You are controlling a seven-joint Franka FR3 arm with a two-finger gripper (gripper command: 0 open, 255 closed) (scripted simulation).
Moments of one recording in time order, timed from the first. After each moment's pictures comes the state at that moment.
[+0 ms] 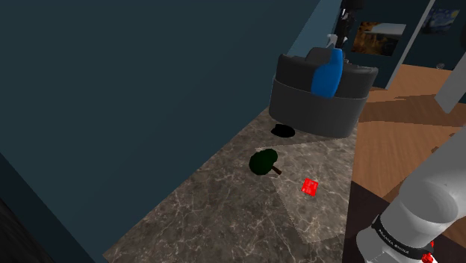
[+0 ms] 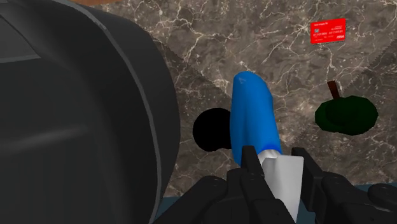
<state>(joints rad) -0.21 -0.07 -0.24 -1.38 -0.02 1.30 -0.65</state>
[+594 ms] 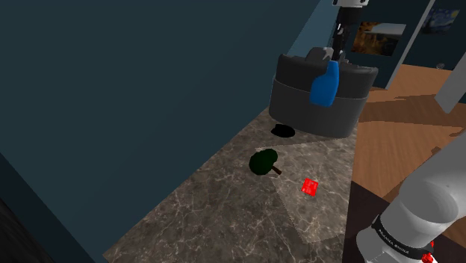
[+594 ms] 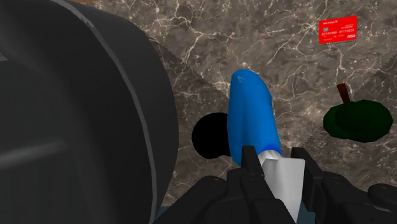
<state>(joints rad) -0.21 -0.13 -0.23 -1.58 -0.03 1.44 -0.64</state>
